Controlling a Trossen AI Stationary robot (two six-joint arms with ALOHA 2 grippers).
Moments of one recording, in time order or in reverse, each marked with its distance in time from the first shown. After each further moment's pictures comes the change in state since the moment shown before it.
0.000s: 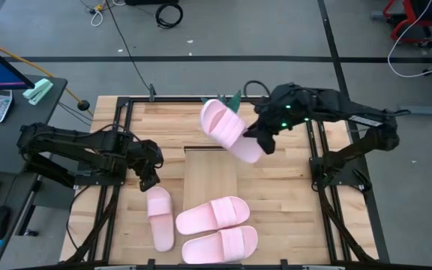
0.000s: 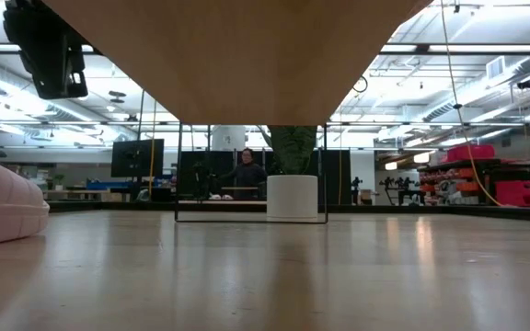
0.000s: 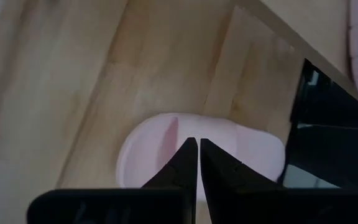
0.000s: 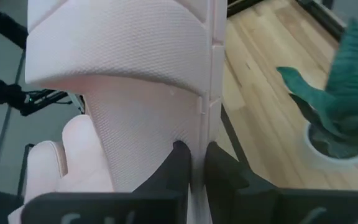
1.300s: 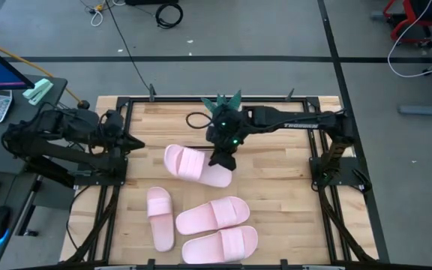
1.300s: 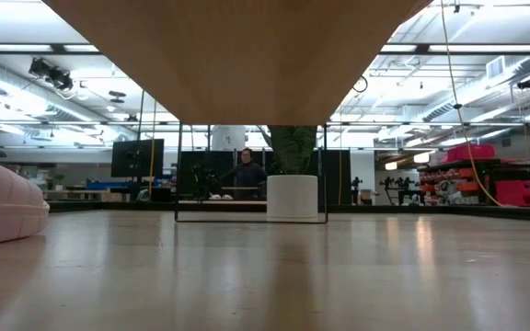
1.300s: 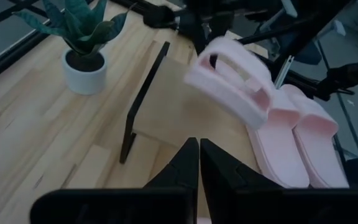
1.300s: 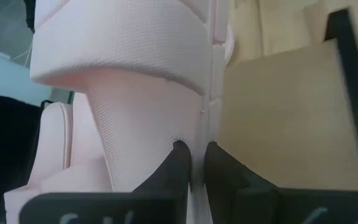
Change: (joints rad) left arm 0.000 -0.265 0.404 -0.164 -0.373 0.129; right arm -0.016 0.429 0.000 0.262 -0.424 -0.135
